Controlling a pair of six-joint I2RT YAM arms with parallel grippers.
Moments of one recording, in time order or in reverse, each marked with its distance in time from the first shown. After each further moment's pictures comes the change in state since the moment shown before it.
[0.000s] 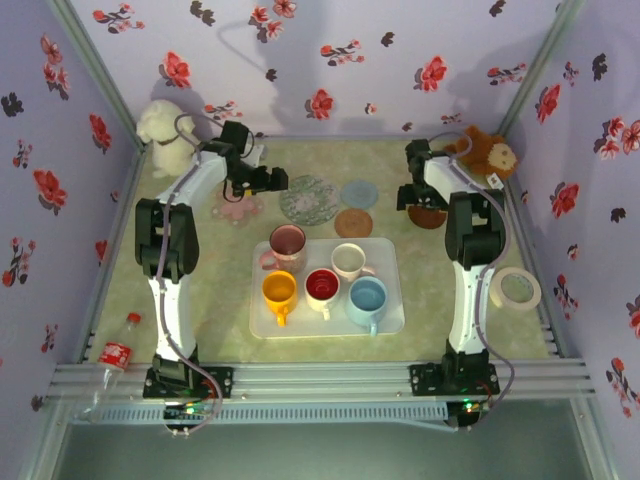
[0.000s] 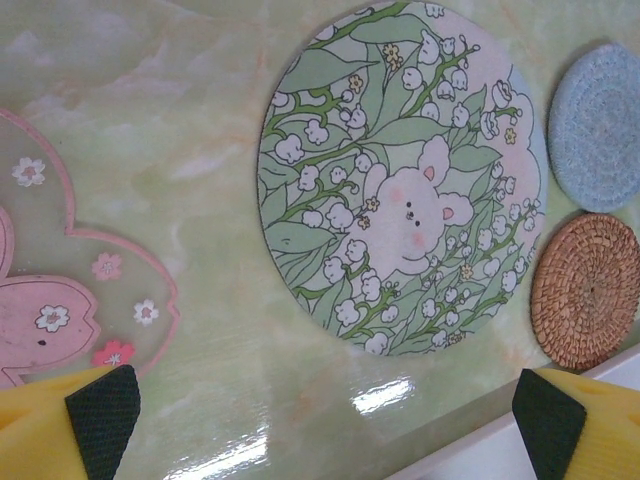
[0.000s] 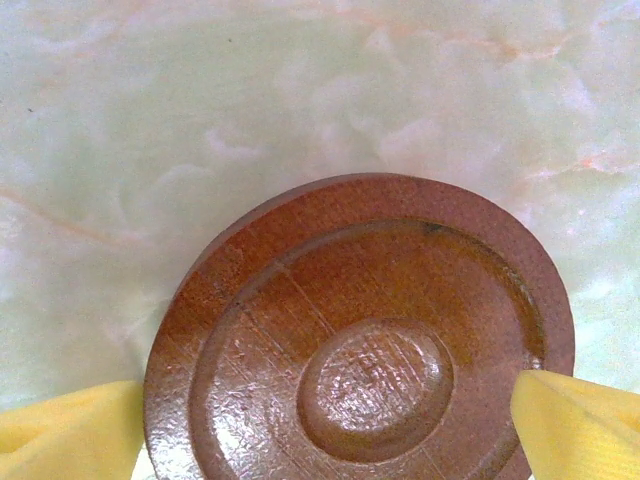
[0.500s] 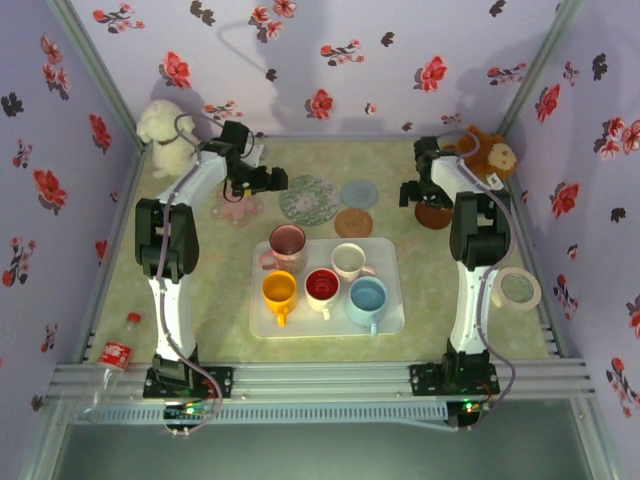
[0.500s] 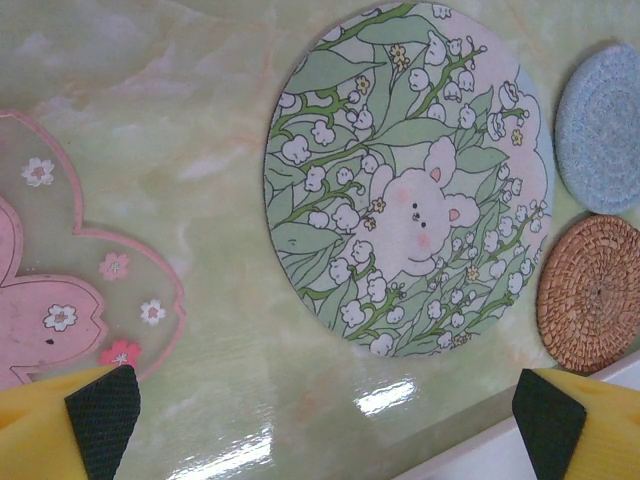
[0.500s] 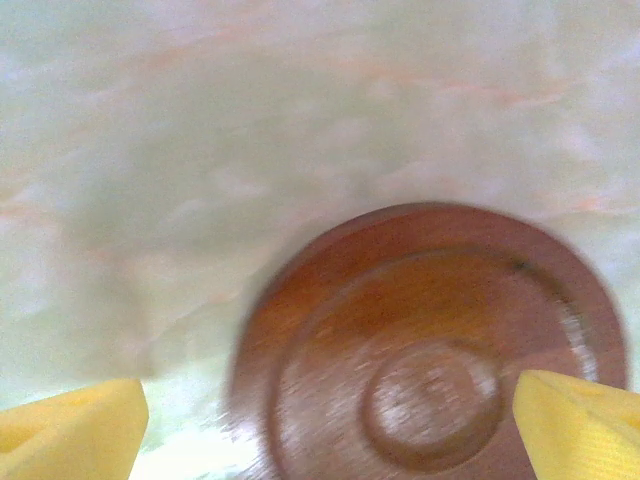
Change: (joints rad) left arm 0.000 0.000 0.000 0.000 -0.010 0.000; right arm -0.016 -0.035 -0.023 0.051 -0.107 -0.063
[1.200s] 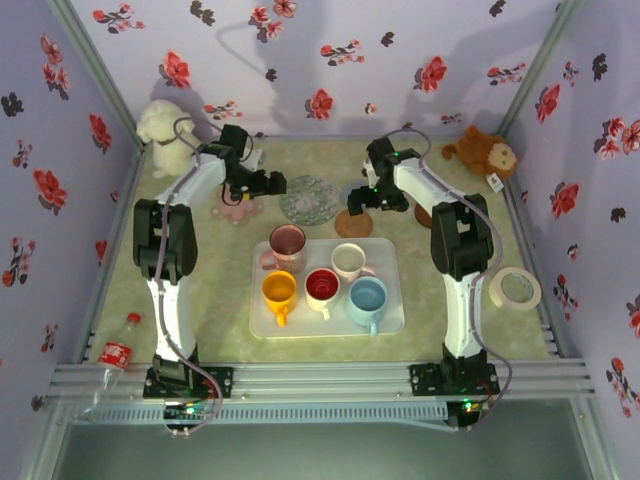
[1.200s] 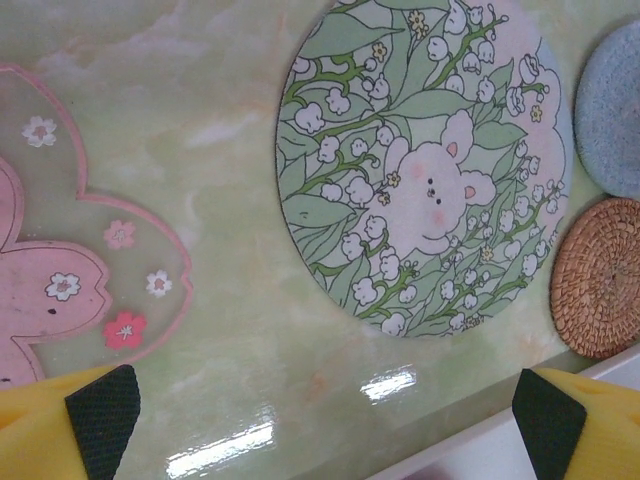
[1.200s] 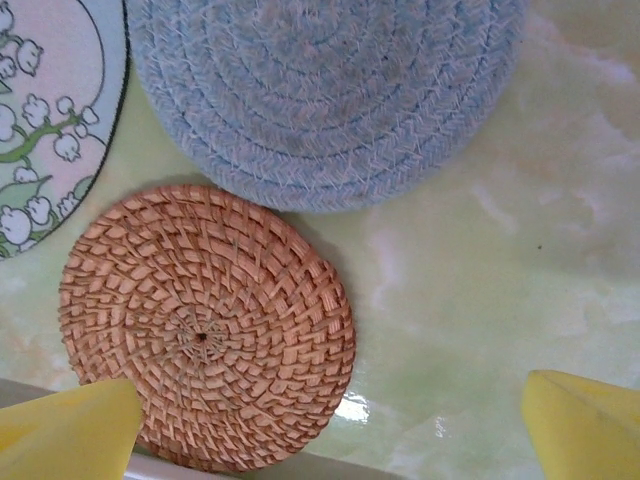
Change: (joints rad) left arm 0.007 -0.020 -0.047 0.002 -0.001 0.000; right arm 0.235 -0.048 0.018 -0.061 -0.230 -0.058
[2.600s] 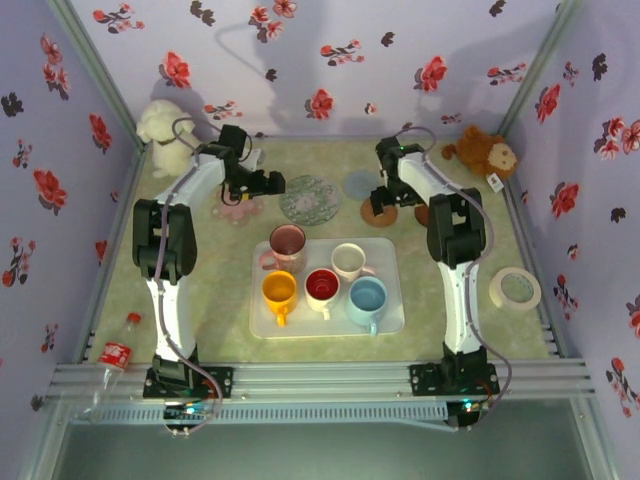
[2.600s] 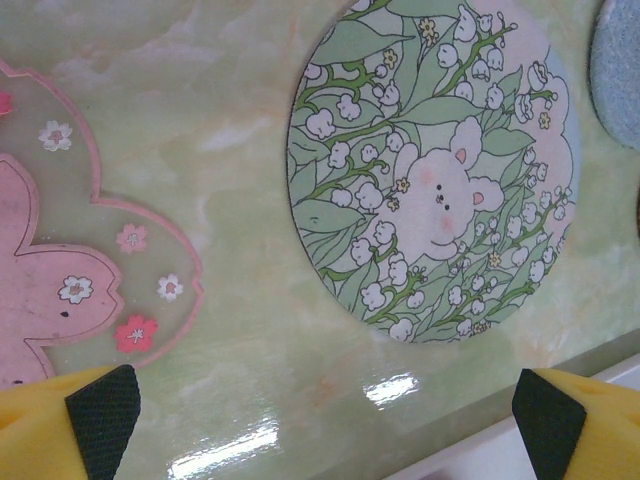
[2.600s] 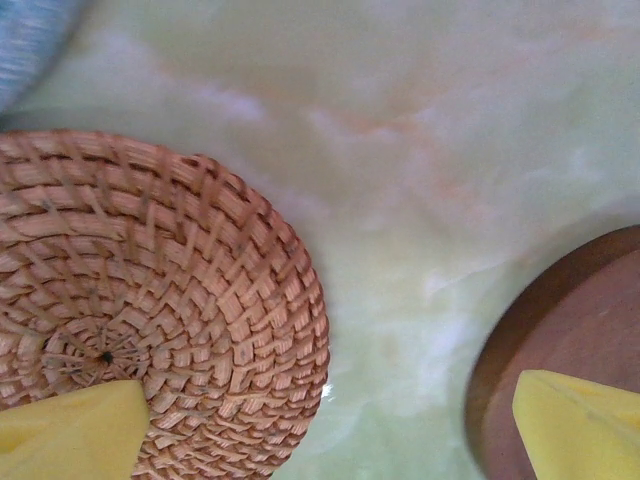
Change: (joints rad) left arm 0.005 0.000 -0.006 0.010 -0.006 -0.006; right arm -0.089 0.171 0.183 -0.124 0.293 -0.054
